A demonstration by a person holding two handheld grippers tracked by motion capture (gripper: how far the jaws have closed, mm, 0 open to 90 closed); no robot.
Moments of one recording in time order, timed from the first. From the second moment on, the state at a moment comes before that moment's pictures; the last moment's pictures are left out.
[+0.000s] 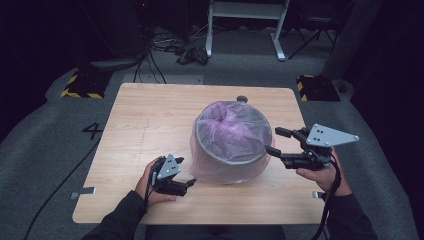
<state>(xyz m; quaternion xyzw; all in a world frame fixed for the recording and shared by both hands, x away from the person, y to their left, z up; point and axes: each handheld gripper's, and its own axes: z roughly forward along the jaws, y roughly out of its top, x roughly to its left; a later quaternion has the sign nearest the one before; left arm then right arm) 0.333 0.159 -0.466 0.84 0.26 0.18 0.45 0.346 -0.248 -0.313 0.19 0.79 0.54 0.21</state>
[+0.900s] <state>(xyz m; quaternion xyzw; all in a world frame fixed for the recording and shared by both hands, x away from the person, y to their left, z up) 0.319 0.217 -0.499 0.85 0.33 0.16 0.37 0.417 -0.147 -0.307 0.21 0.90 0.34 0.15</state>
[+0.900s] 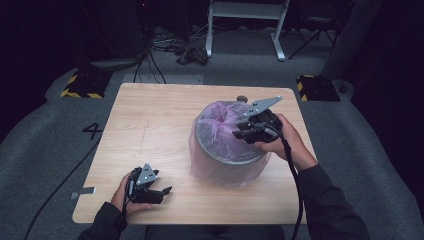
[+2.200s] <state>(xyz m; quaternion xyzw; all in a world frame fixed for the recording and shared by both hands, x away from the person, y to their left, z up) 0.325 0.212 -0.503 0.86 0.33 0.14 0.36 0.430 -0.139 -0.333 0.22 0.95 0.20 0.08</state>
